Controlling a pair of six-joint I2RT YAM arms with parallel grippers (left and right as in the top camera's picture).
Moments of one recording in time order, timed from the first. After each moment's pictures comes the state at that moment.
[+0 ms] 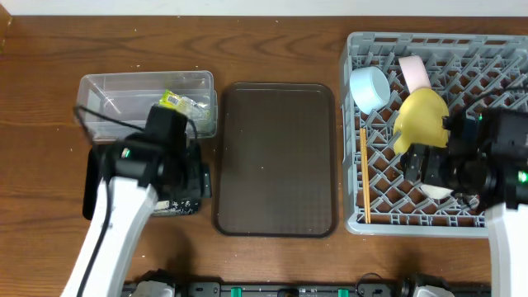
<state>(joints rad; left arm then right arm) -0.18 1.19 1.08 -1.28 0.02 -0.29 -0.16 1.10 1.11 -1.13 -0.19 0.06</state>
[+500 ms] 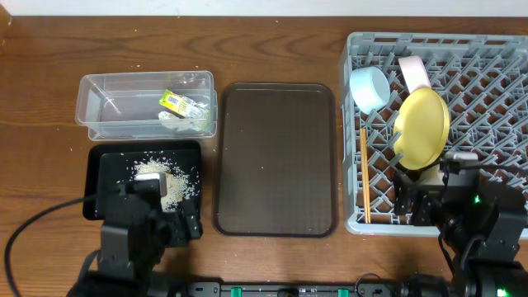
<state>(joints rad) -0.19 0.46 0.76 -1.07 0.02 -0.32 -0.10 0.57 0.78 -0.90 -0.21 0.06</state>
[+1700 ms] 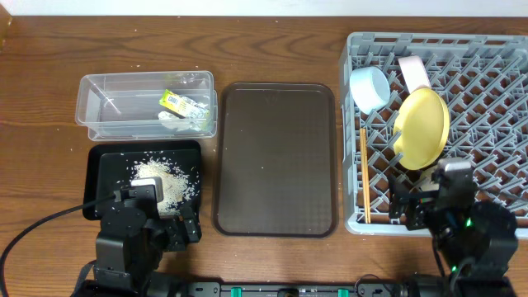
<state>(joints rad) -0.19 0.42 0.76 -1.07 0.02 -0.32 -0.02 0.40 0.63 -0.69 -0.18 0.00</state>
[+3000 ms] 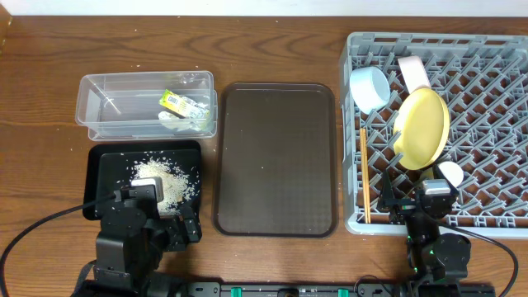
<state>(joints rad) -0.19 0.42 0.76 -1.07 0.02 -0.32 0.04 0.01 0.01 -0.07 -0.03 -0.03</state>
